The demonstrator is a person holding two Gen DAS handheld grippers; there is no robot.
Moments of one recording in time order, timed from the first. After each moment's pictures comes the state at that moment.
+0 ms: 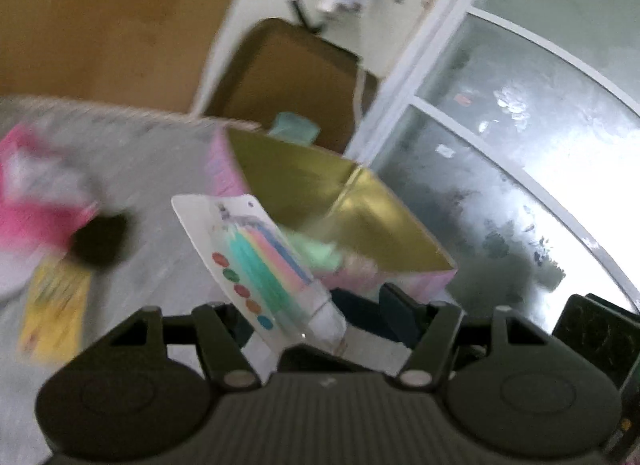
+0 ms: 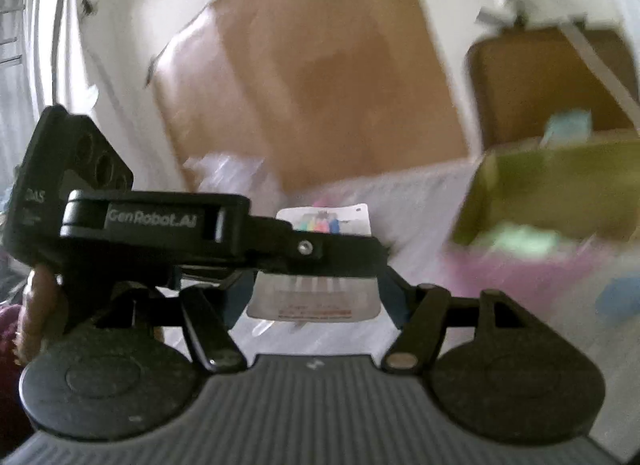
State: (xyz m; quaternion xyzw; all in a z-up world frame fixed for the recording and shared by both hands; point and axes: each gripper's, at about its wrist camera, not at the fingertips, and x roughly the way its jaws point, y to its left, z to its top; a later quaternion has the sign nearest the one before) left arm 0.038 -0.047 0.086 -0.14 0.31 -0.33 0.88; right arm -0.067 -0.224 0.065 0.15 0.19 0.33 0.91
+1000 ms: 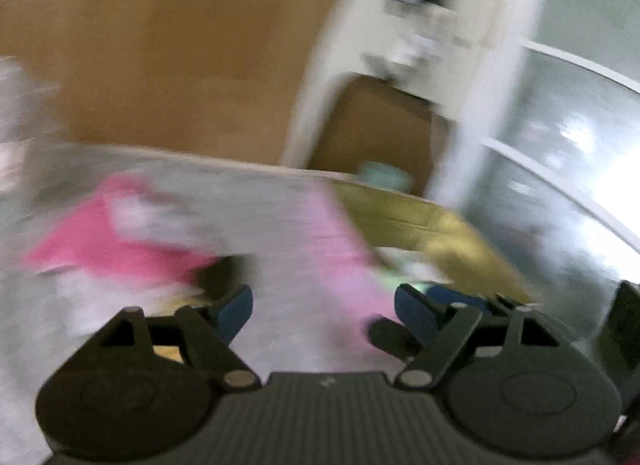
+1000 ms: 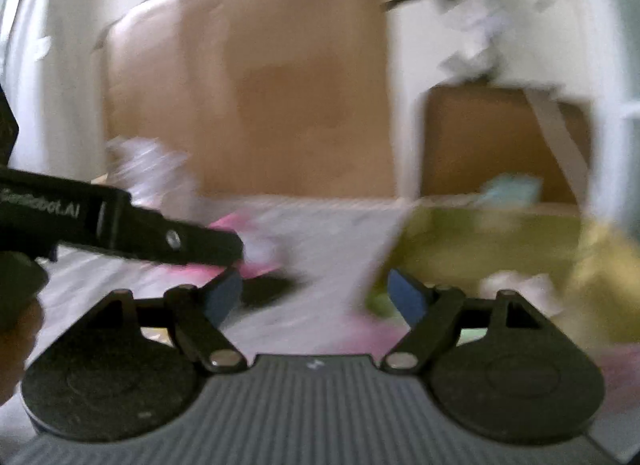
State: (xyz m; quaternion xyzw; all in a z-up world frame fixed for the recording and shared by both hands) left arm -0.004 0.033 0.081 -0.13 0.27 -0.16 0.94; right arm -0.046 -0.219 0.070 0.03 0.17 0.23 0.96
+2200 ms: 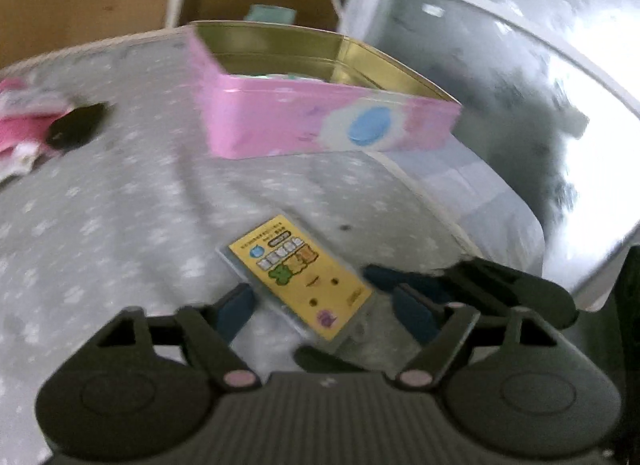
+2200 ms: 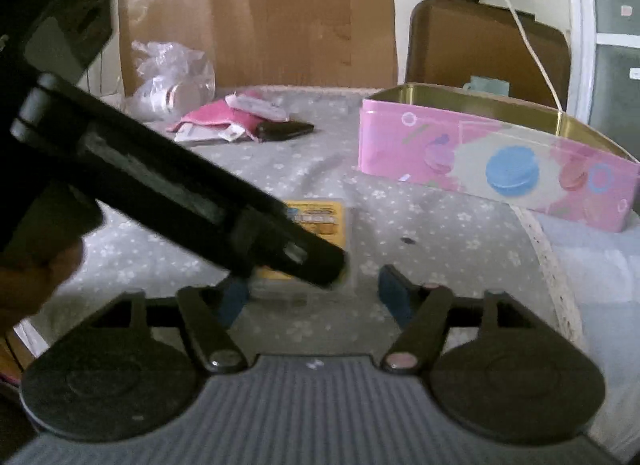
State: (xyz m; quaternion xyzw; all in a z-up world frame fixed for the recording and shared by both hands) left arm -0.046 -0.107 0.015 0.01 0.40 -0.30 0.86; right arm -0.155 -0.212 0.007 -0.02 0.27 0.20 0.94
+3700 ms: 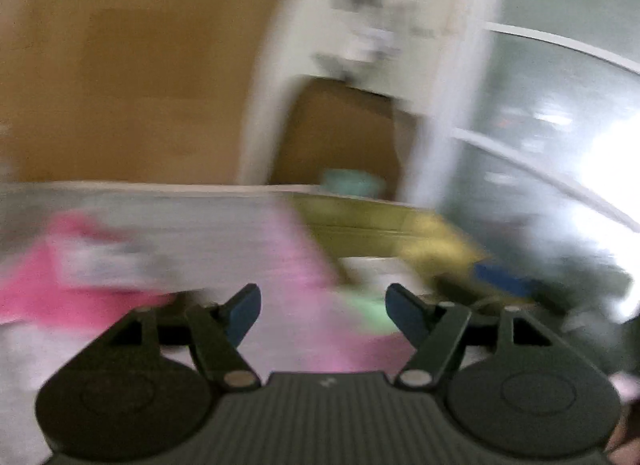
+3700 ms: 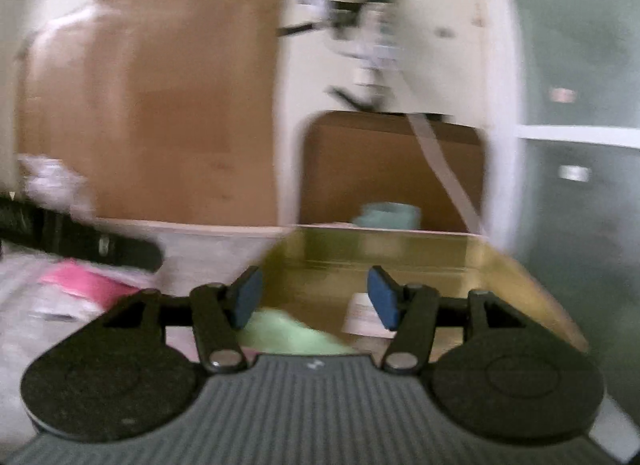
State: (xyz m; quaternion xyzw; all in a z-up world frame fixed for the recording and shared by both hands) left arm 0.031 -0.003 0.075 -0.07 0.24 -0.19 0.95; right arm -0.033 -0.262 0.084 0.01 0.13 0.08 0.99
